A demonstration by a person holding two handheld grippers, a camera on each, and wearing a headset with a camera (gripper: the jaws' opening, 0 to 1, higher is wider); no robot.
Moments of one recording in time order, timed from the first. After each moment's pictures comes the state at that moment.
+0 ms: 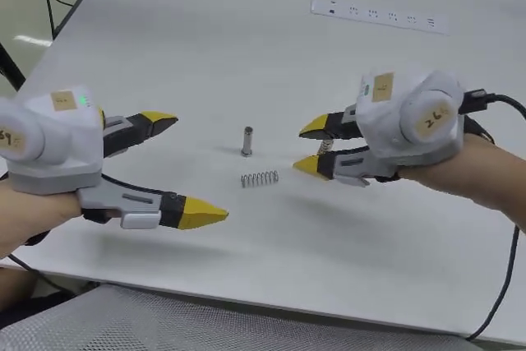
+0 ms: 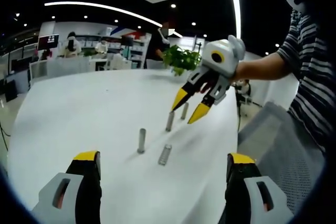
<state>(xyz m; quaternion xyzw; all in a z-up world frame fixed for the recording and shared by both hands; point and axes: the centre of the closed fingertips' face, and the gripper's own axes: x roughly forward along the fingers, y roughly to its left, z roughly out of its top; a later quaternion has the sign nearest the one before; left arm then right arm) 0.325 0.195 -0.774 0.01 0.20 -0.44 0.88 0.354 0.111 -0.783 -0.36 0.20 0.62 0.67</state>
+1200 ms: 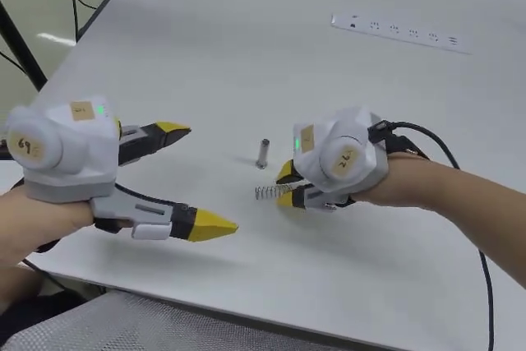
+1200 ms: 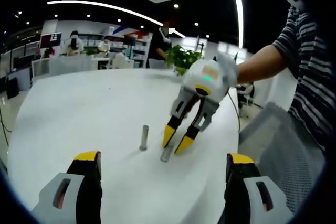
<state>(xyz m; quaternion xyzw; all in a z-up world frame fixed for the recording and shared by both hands) 0.324 0.202 -0.777 0.00 0.20 -0.43 0.88 0.343 0.141 -0.860 -0.44 0.25 0.66 0.56</state>
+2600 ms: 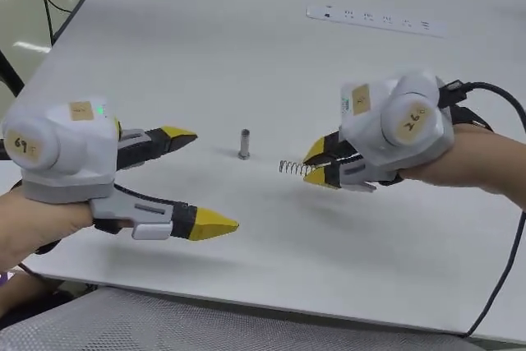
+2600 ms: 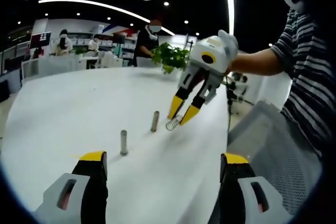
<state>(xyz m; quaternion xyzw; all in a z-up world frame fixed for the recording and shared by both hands) 0.310 0.170 -0.772 0.00 0.21 -0.47 0.86 0.334 0.085 -0.795 -0.40 0.26 0.63 0.61</state>
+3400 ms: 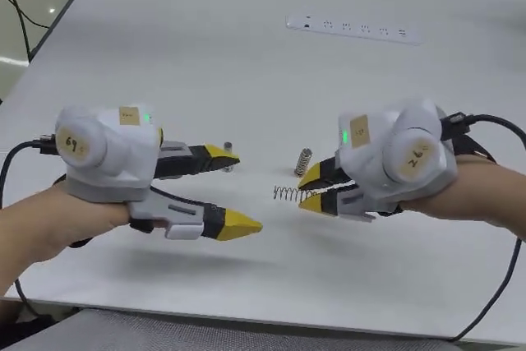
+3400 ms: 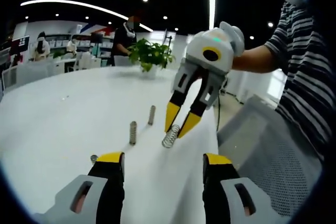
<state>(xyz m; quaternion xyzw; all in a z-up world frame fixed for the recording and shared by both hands) 0.318 0.109 -0.770 0.02 0.20 -0.55 0.81 0.316 0.072 -0.789 -0.40 0.26 0.63 0.62</state>
